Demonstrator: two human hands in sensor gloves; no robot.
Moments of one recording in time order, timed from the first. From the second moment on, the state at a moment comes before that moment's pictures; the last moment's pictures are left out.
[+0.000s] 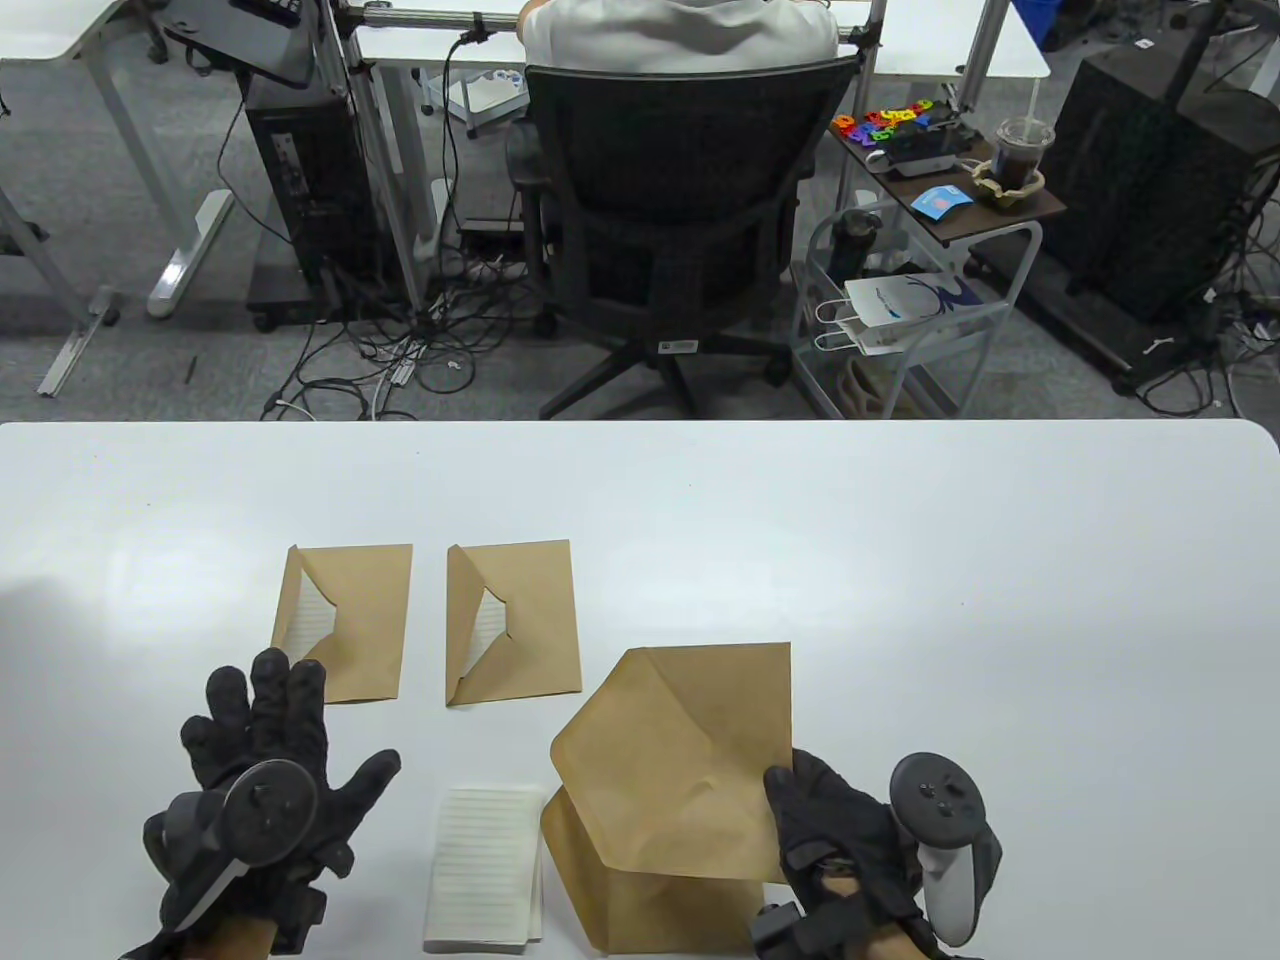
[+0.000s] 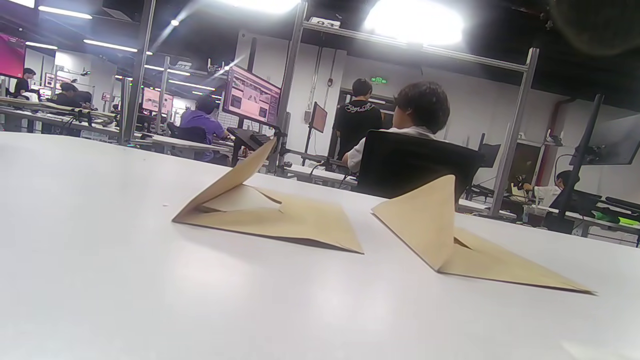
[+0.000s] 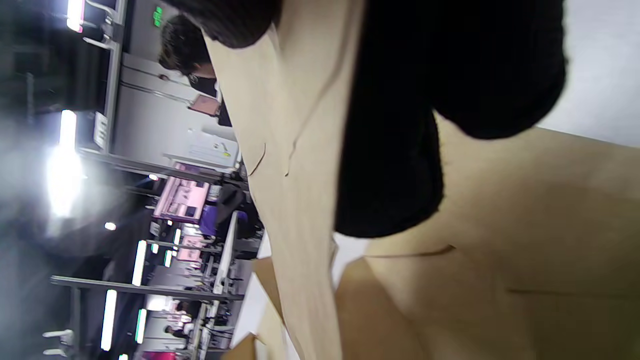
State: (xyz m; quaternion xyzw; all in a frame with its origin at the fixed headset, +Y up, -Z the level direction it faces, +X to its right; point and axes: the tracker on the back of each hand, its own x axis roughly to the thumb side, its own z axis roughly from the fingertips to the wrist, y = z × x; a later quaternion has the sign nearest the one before) left_hand -0.316 -0.712 -0.237 0.08 0.01 0.09 0.99; right_hand 0.161 -0.733 -0.230 -0.11 0.11 0.80 0.59
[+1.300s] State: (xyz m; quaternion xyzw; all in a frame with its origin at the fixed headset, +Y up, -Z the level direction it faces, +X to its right) left_hand -0.315 -0.714 -0.238 0.07 0.00 0.10 0.99; right_hand 0.140 -0.753 -0.227 -0.12 0.16 0.88 0.43
